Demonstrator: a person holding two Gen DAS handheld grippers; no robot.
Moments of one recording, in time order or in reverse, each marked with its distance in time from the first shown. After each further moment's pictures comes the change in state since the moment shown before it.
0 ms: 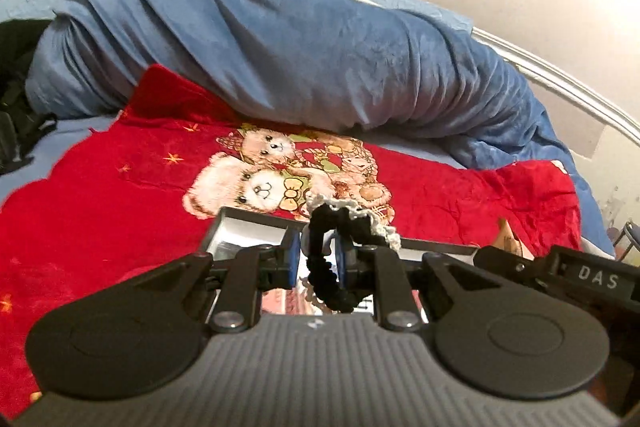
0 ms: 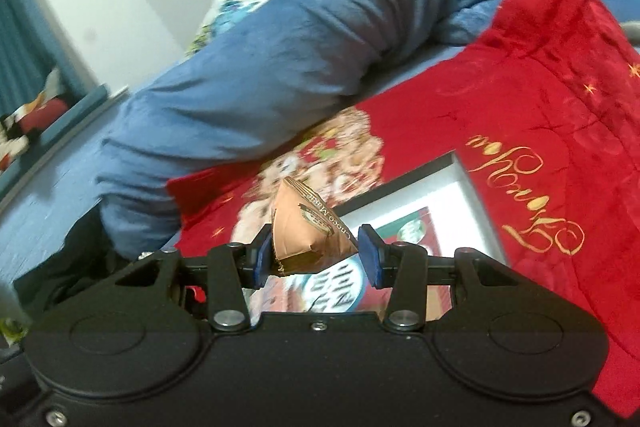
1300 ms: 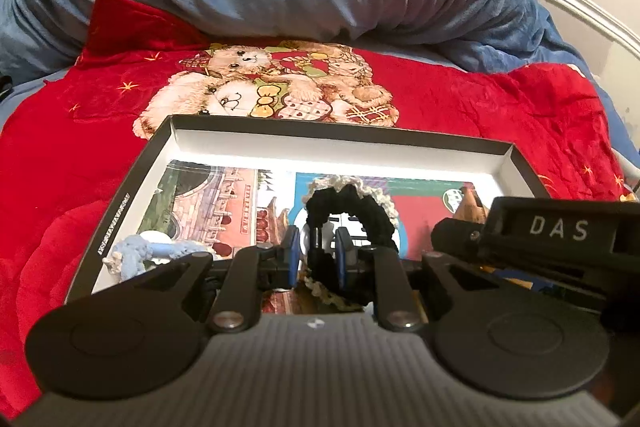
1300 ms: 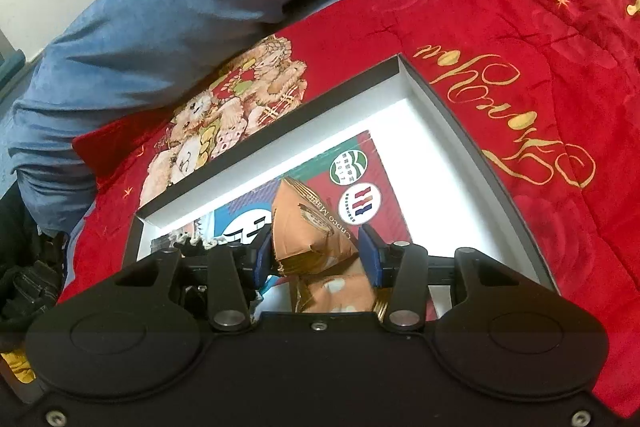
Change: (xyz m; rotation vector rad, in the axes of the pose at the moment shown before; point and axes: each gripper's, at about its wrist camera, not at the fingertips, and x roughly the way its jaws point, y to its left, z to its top) left arm 0.073 -0.018 -0.061 0.120 0.178 0.005; right arm 0.067 -0.019 -0.039 0.028 0.164 -0.183
